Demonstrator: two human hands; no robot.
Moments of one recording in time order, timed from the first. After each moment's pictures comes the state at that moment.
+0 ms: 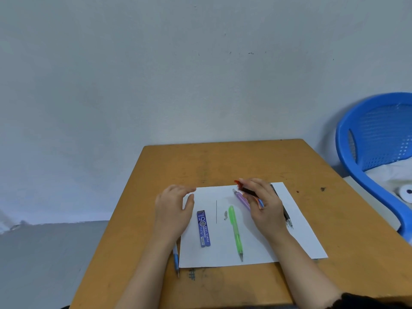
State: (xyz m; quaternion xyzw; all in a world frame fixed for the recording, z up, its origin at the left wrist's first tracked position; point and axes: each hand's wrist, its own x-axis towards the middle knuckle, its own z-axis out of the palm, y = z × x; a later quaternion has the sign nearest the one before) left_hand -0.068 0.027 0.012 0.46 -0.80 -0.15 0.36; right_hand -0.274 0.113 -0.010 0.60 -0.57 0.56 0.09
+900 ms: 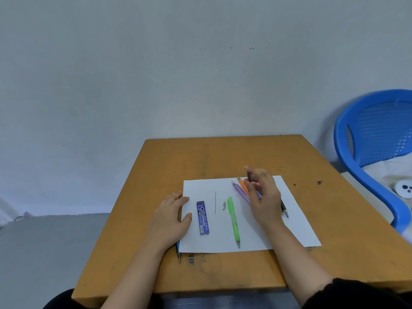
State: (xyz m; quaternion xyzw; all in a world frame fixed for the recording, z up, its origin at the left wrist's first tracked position) left_hand -0.039 0.037 -0.027 0.47 -0.83 -0.22 0.22; right_hand -0.267 0.116 -0.008 0.54 -0.58 0.60 0.07
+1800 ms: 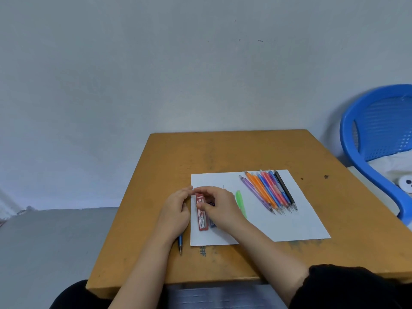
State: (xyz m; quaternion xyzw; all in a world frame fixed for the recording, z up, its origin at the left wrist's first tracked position) left_hand -0.035 0.035 -0.022 0.43 -0.80 -0.29 0.30; right_hand -0.165 0.097 0.011 0.57 -0.67 0.39 -0.26
